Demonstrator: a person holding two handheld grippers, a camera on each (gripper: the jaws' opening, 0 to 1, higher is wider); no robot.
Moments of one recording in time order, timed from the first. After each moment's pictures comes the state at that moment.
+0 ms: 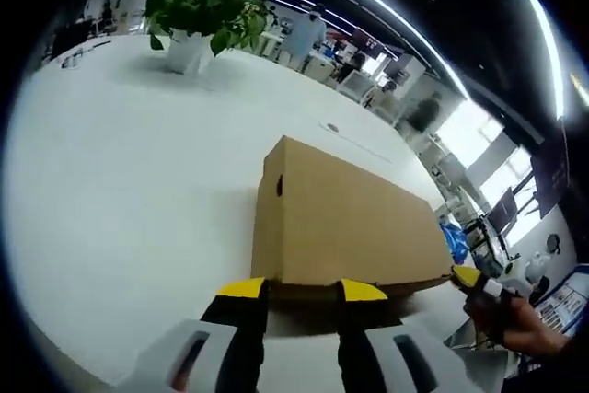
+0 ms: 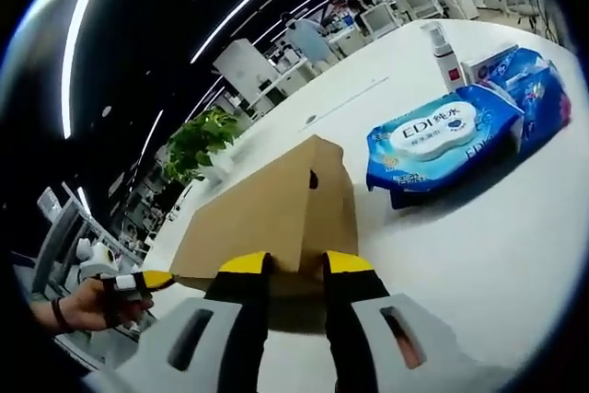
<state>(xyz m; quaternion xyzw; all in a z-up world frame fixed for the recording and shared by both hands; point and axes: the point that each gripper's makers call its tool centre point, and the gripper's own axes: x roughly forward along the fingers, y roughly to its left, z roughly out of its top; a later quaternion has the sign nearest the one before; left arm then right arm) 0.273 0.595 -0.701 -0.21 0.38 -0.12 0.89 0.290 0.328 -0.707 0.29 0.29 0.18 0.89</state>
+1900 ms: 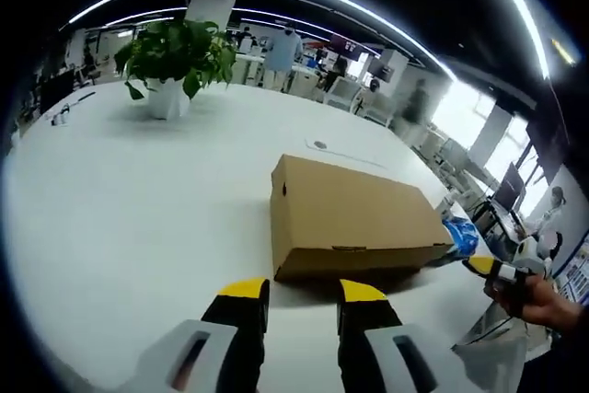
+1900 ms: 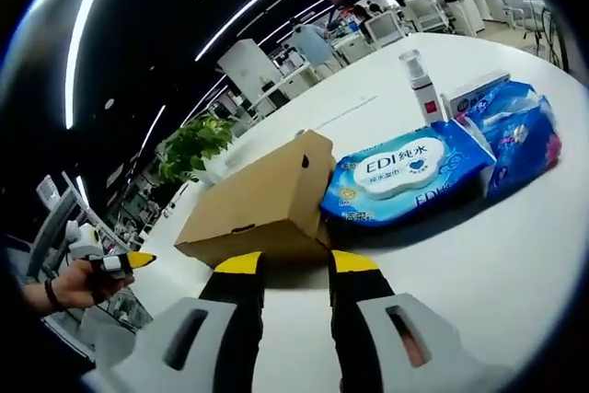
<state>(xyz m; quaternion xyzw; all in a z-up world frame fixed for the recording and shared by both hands) 0.278 0.586 -0.667 -0.13 0.34 -0.13 0.92 0.286 0.273 -0.696 0.26 0.28 0.19 0.91</state>
